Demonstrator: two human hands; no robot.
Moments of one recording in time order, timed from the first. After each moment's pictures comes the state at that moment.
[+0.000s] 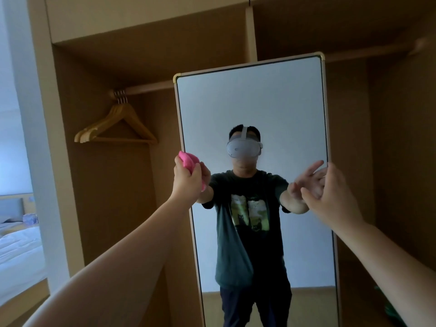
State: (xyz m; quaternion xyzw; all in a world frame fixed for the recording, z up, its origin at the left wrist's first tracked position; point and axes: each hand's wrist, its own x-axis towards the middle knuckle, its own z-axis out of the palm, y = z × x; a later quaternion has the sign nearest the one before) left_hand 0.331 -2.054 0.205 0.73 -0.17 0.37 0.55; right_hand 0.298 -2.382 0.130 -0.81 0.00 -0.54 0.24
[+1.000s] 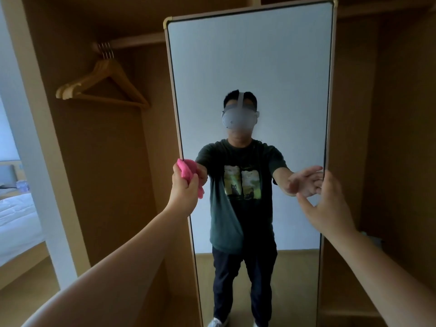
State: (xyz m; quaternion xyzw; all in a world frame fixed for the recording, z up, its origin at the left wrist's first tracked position) left_hand 0.335 -2.044 0.092 0.72 -0.15 0.29 0.61; right_hand 0.263 -2.373 0.042 -0.84 0.00 -0.46 0.28
